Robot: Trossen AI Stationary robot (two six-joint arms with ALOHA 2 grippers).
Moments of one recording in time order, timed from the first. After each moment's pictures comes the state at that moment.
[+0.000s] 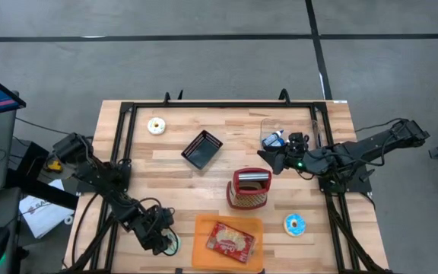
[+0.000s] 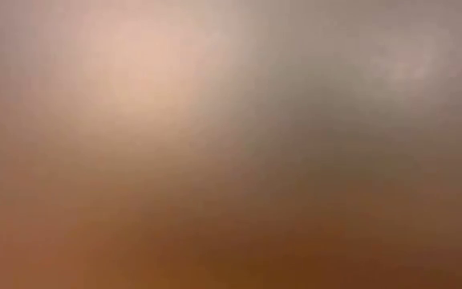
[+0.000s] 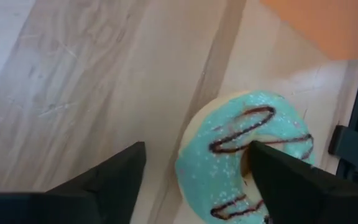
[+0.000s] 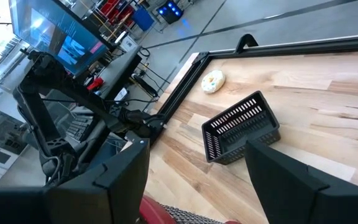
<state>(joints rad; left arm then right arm) -0.85 1.58 0.69 -0.20 -0.21 -1.22 0.36 0.98 0.81 -0.20 0.76 1.03</state>
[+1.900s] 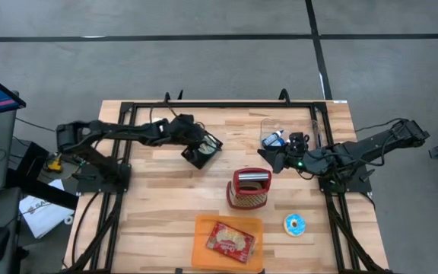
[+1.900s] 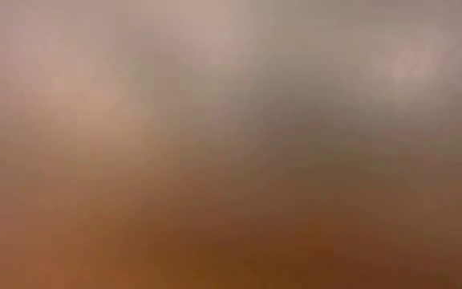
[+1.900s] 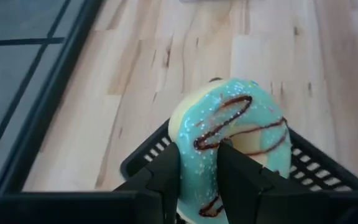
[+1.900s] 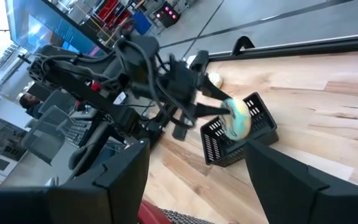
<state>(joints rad) 0.34 1.51 0.79 0.00 -0.06 0.31 0.36 0.98 0.81 -0.20 0.78 1.06</state>
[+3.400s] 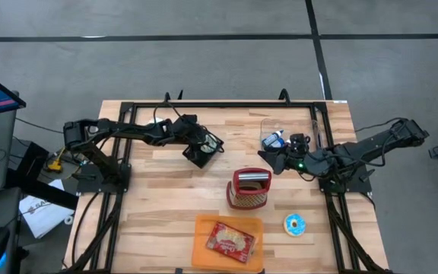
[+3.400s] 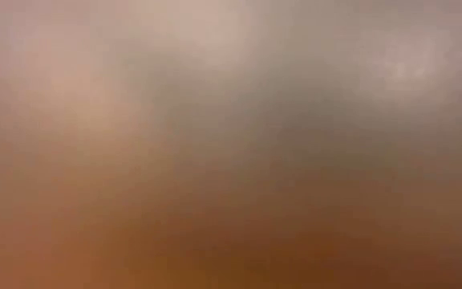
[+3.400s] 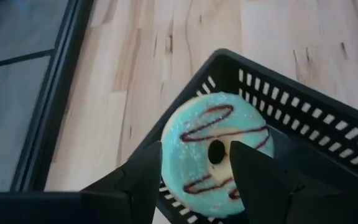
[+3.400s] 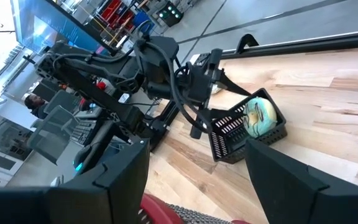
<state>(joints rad) 0.37 1.59 0.79 0.05 -0.09 0.47 0.38 0.98 0.81 -0.19 0.79 1.07</state>
